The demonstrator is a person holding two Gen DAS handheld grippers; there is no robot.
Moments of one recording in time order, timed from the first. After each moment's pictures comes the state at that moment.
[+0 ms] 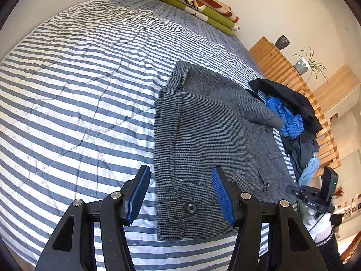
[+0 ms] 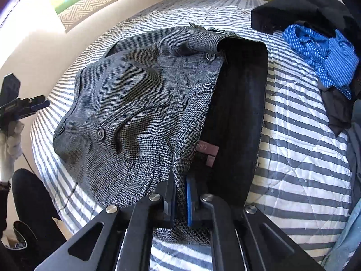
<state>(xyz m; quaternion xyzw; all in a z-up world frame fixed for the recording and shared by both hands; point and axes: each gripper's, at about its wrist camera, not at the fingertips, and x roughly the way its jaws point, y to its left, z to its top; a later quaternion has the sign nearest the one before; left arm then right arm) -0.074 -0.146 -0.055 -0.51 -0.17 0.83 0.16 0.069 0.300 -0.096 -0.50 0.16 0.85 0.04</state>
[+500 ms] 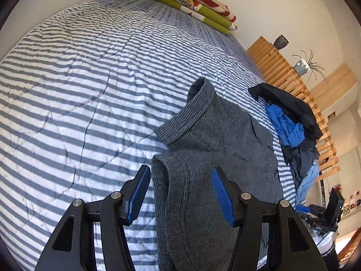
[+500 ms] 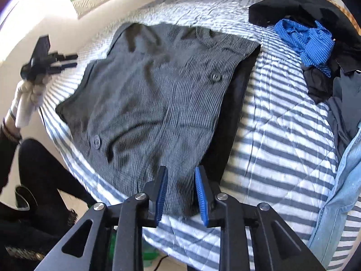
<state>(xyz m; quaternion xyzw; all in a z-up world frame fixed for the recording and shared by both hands) -0.155 -0.124 -0.055 -0.51 -0.17 0.83 0.17 0.130 0.293 -0.072 -0.51 0.16 0.84 0.04</state>
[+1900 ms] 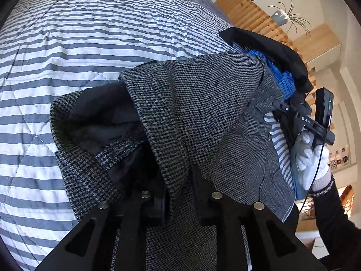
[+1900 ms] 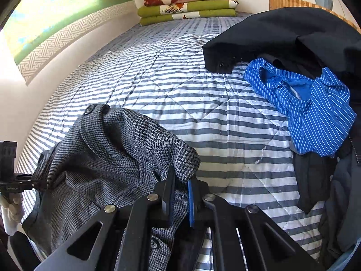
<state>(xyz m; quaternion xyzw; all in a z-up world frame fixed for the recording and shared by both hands) -0.187 0.002 -0.143 -0.59 -0.13 0.74 0.31 -0.020 0.414 -0.083 -0.44 0.18 0.86 0.16</state>
